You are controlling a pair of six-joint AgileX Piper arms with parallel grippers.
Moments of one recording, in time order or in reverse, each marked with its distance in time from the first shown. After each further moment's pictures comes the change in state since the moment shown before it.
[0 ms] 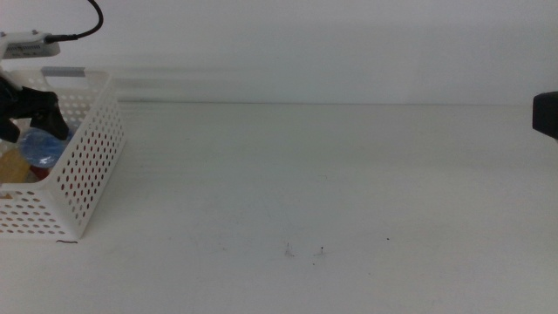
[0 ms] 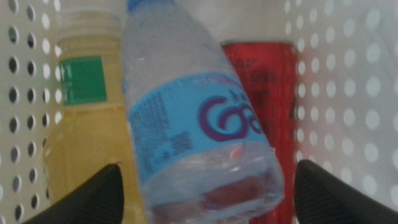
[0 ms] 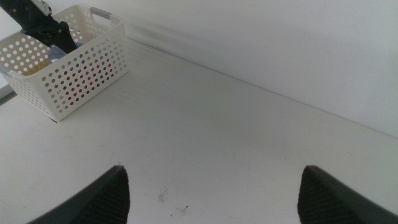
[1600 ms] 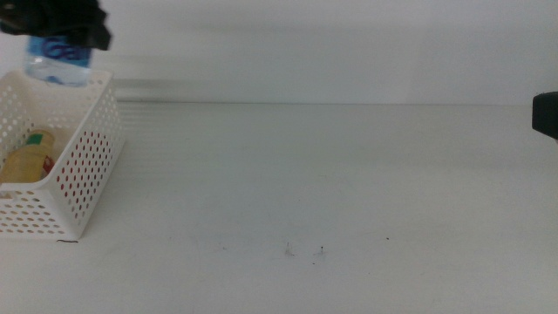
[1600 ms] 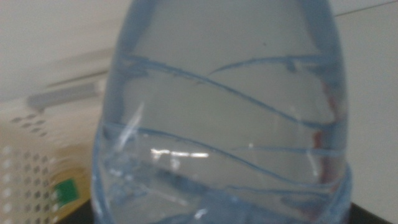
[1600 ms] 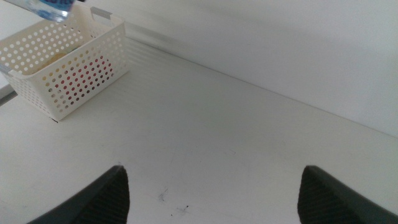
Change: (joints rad) left arm -0.283 -0.366 0.048 0.068 -0.129 -0.089; right arm 0.000 0.000 0.000 0.000 0.000 0.000
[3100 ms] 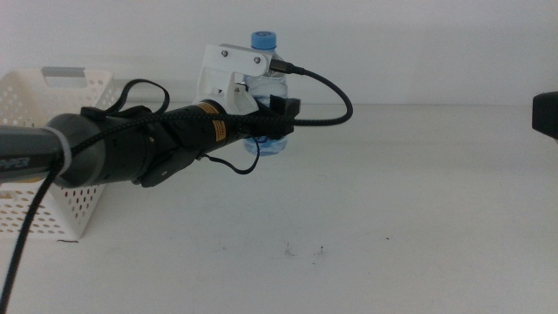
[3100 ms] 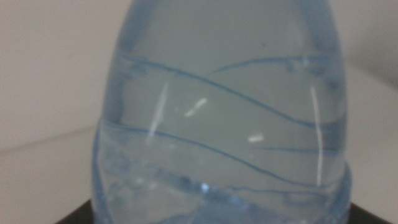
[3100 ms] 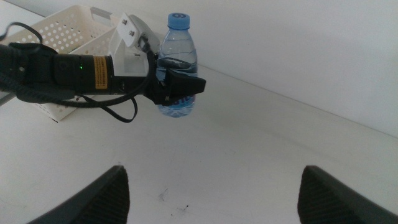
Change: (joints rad) left arm -0.449 0.190 0.578 0.779 -1.374 -1.024; right arm 0.000 0.000 0.000 0.000 0.000 0.000
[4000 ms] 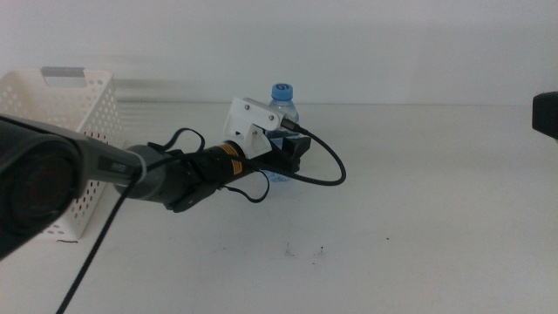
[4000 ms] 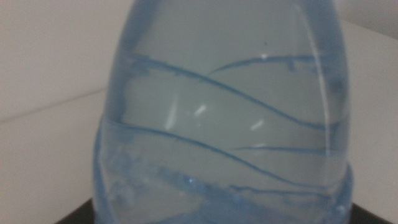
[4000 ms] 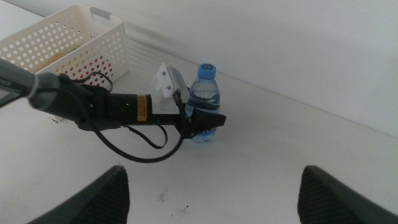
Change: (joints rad) left arm 0.043 0.394 -0.139 0.029 -0.310 0.135; right arm 0.000 0.000 0.000 0.000 0.000 0.000
